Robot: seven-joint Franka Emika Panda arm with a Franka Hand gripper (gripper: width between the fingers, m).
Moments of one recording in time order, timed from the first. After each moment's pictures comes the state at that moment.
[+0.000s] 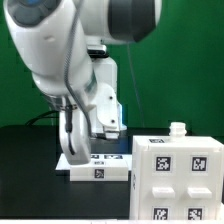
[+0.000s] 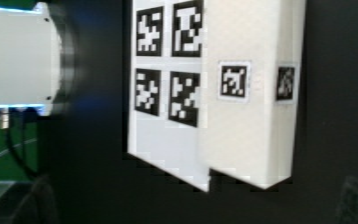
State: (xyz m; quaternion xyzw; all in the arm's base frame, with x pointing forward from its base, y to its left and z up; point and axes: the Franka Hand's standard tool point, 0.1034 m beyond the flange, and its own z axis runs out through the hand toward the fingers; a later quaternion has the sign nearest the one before) arm 0.472 -0.056 0.101 0.64 -0.67 -0.32 0.19
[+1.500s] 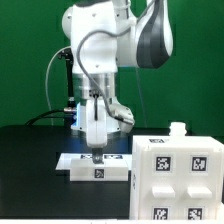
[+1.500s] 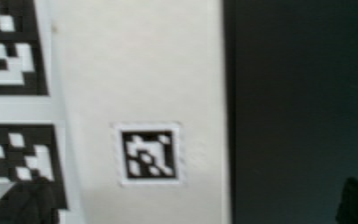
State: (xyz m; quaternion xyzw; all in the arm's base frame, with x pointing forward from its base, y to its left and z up) arm 0.423 -0.025 0.044 0.69 -0.72 -0.04 0.00
